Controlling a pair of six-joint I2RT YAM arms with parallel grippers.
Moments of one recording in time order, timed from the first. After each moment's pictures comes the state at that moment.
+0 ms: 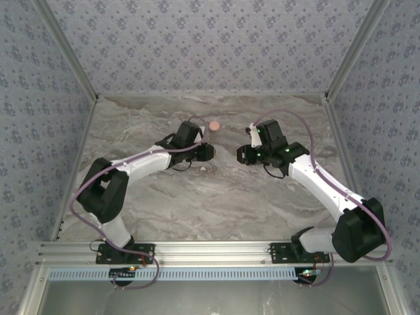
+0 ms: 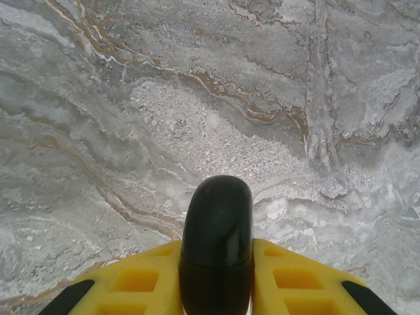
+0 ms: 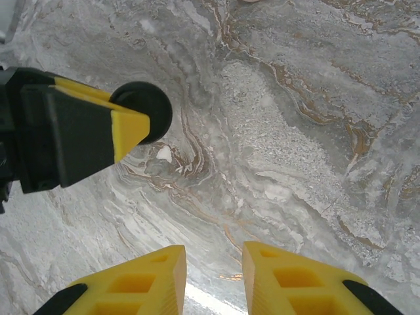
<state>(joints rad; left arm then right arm) -0.64 1.74 1.15 -0.22 0.20 -0.54 0.47 1.31 1.03 -0.57 -0.22 0.32</state>
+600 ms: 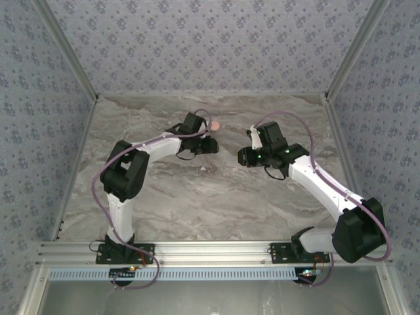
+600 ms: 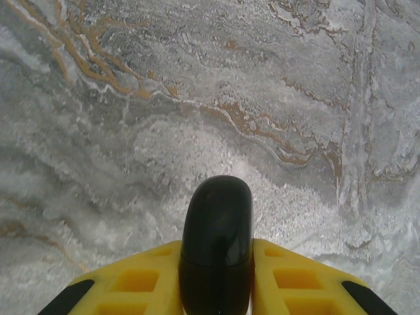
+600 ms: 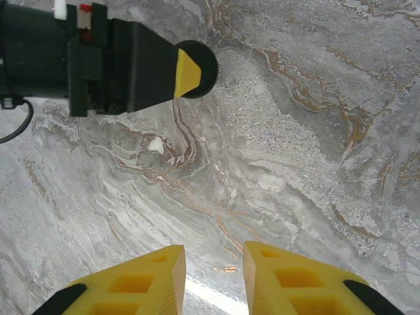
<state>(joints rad) -0.57 2.03 1.41 -0.29 0.33 -0.55 0.46 1.31 1.01 -0.58 -0.22 0.32</state>
